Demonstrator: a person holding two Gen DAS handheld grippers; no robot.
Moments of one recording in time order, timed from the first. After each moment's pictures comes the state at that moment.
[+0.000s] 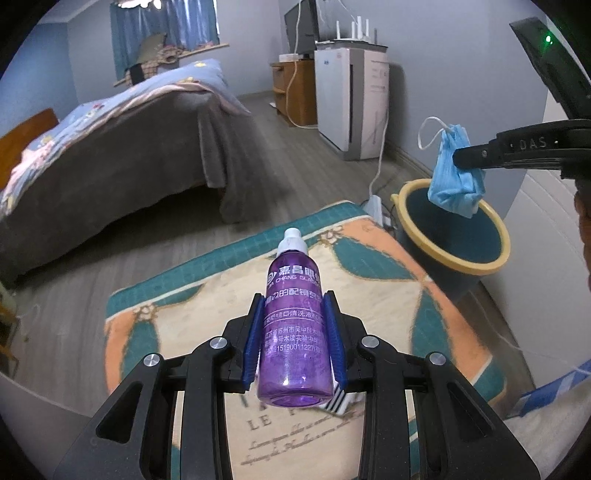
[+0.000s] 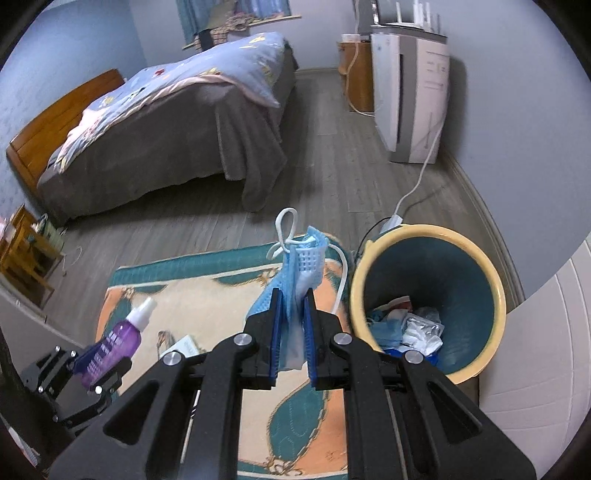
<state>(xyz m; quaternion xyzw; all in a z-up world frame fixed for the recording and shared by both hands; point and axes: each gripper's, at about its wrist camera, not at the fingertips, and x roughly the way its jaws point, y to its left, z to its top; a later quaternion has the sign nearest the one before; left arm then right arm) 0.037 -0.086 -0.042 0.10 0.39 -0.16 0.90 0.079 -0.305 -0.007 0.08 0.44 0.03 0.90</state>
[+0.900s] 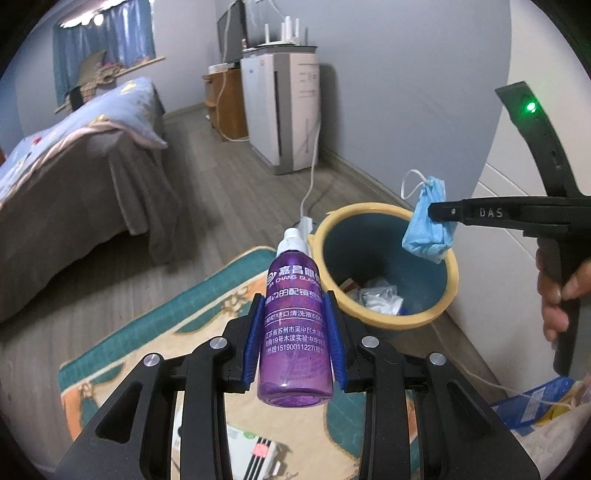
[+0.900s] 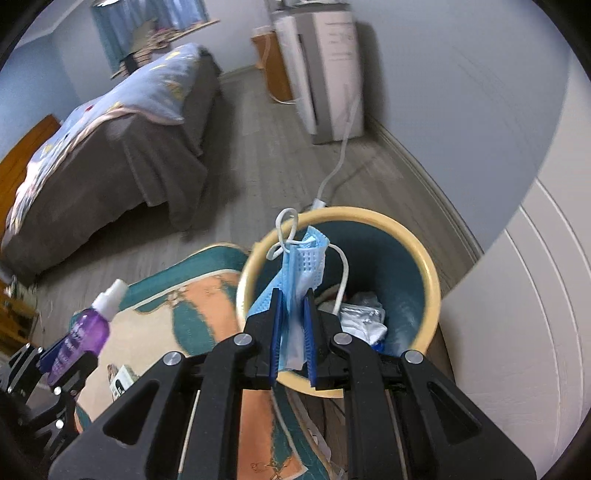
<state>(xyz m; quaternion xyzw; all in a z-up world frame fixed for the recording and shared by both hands) 0.077 -0.209 -0.016 0.13 0.37 -0.27 0.88 0.076 -0.433 -0.036 0.16 0.45 -0.08 0.88</state>
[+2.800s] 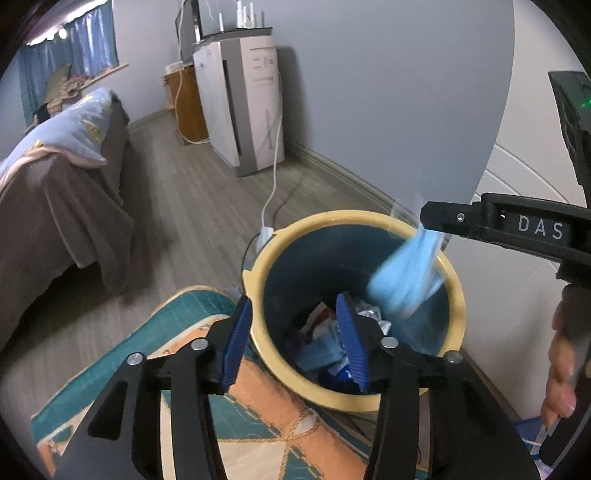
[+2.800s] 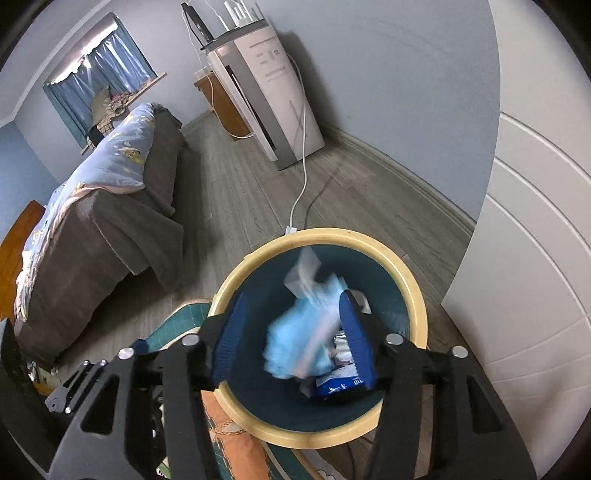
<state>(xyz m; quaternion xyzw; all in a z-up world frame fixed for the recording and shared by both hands) 0.131 -0.319 -0.069 0.16 0.38 -0.30 0.86 0.077 -0.503 -0.071 0.28 0.38 -0.14 0.87</state>
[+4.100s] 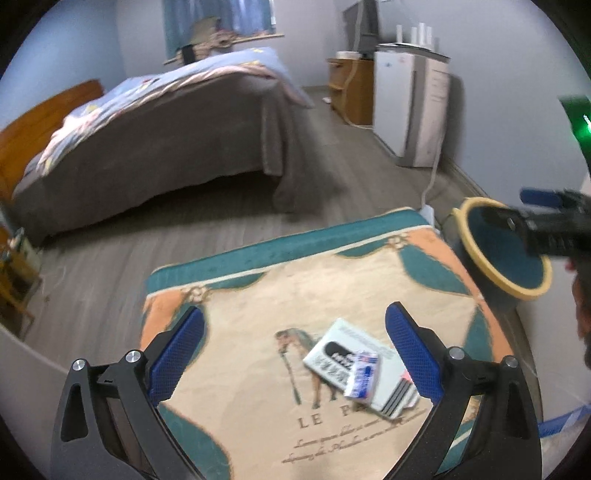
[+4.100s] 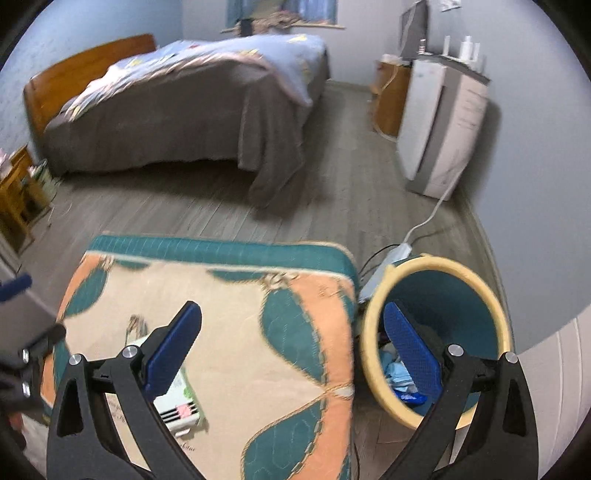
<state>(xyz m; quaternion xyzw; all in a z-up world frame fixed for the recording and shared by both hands) 0.051 -0.027 -0.041 0.07 0.40 -0.05 0.91 0.101 -0.254 -0.044 -0.03 0.42 0.06 0.90</state>
